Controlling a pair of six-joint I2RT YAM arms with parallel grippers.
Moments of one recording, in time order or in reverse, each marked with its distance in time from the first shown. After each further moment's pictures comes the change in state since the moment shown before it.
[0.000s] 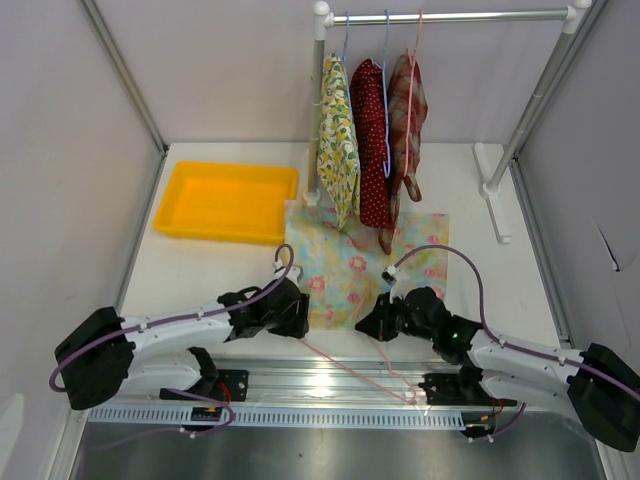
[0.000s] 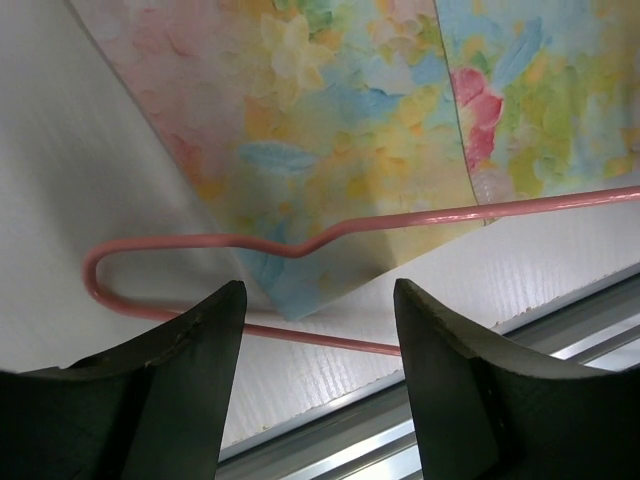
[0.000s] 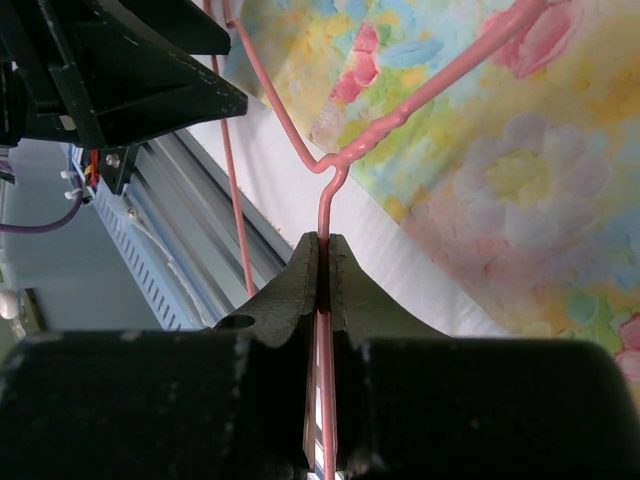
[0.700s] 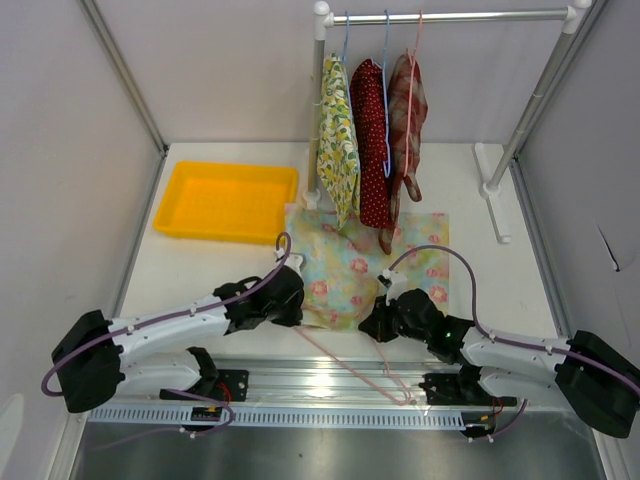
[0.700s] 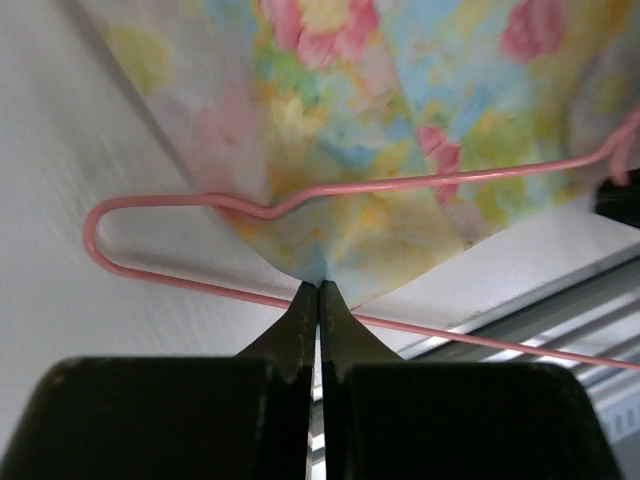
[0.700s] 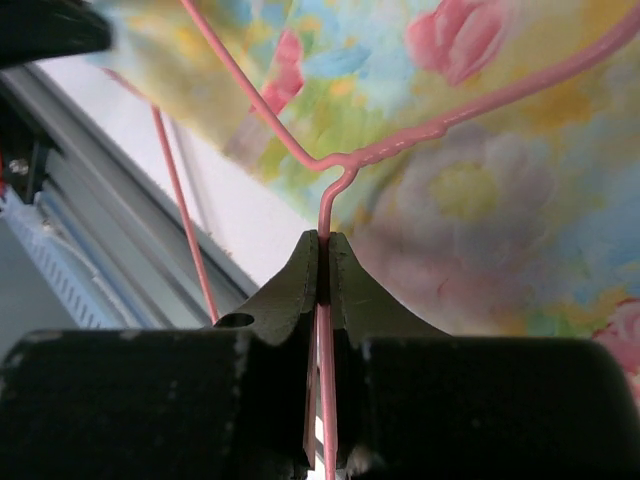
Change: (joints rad) left arm 0.001 -0.015 0.108 -0.092 -0.019 0.005; right arm 0.041 0.096 0.006 -0.008 0.120 -0.053
